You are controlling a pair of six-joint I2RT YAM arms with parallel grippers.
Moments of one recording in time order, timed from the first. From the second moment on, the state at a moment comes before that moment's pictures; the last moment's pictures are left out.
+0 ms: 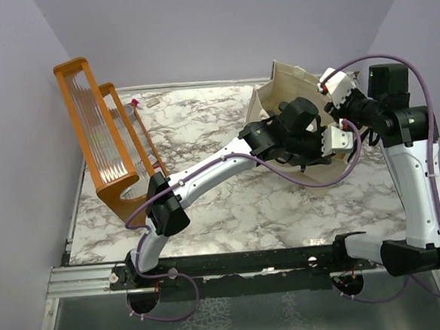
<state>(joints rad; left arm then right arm) -1.09 2.09 2.20 -0.61 0.53 0.44 0.07 1.22 1.65 -1.09 -0.15 -0.80</state>
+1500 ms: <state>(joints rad) -0.92 1.95 2.09 -0.49 0.58 0.23 0.07 1.23 1.72 -1.22 -0.21 -0.76</state>
